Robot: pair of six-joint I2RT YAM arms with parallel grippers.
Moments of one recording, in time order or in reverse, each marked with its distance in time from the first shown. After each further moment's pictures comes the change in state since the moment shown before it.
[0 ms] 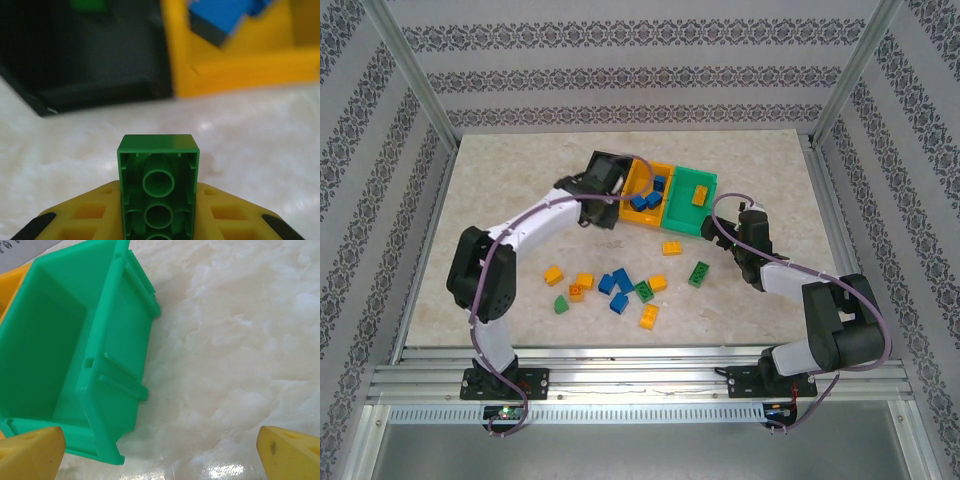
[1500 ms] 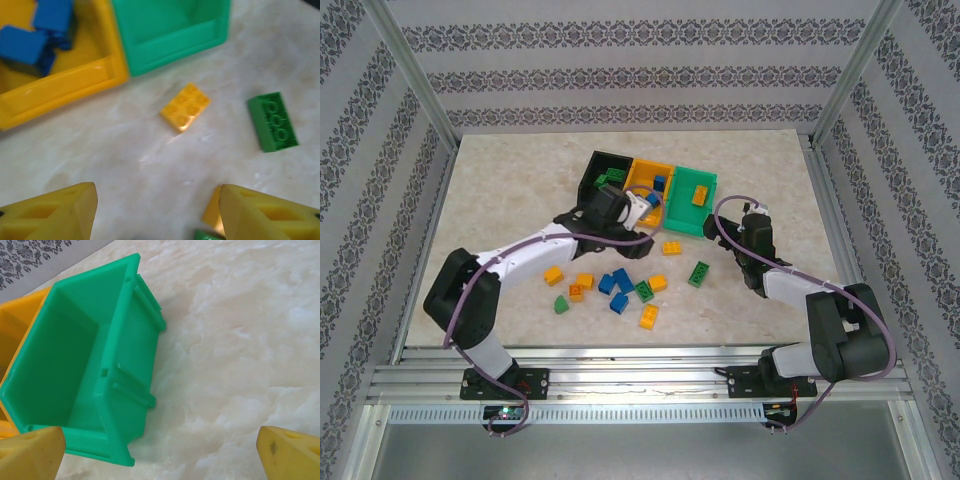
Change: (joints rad) left arm -0.179 -0.177 -0.359 0.422 0.330 0.064; right arm 0.000 -0.058 -0.047 0.056 0.011 0.026
